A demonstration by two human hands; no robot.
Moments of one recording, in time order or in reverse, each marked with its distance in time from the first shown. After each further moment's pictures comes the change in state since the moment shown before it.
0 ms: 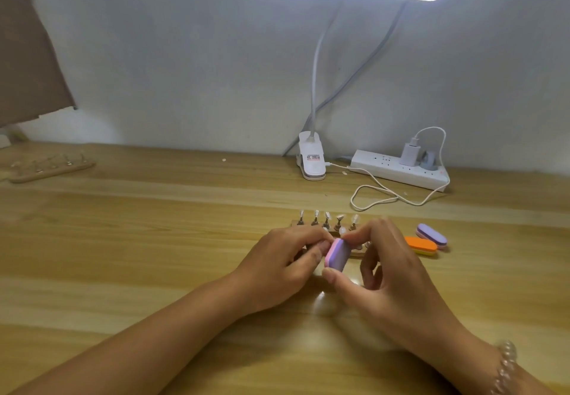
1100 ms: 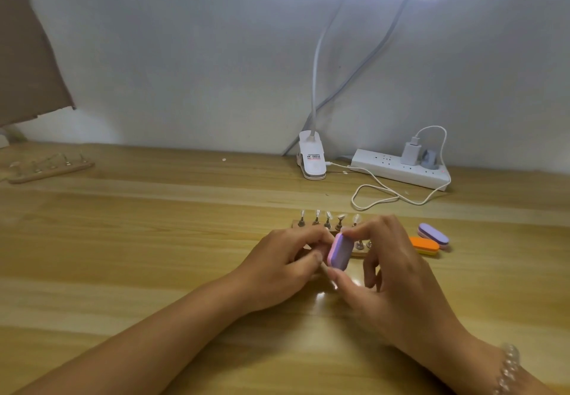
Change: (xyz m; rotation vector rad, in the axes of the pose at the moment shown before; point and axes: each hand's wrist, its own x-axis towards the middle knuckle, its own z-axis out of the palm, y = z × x) left_hand 0.000 -0.001 -0.001 -0.100 -0.055 -0.062; right_hand -0.001 0.000 0.000 -0.147 0.008 -0.092
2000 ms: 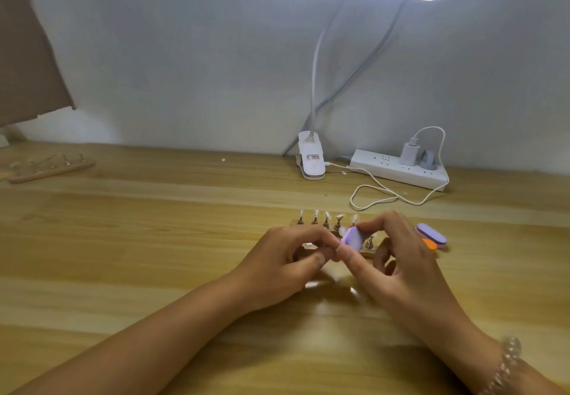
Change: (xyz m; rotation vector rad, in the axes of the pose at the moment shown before) left_hand 0.000 0.003 0.001 -0.112 0.041 0.073; right_hand 0.006 0.006 -0.006 0.210 0.083 0.184
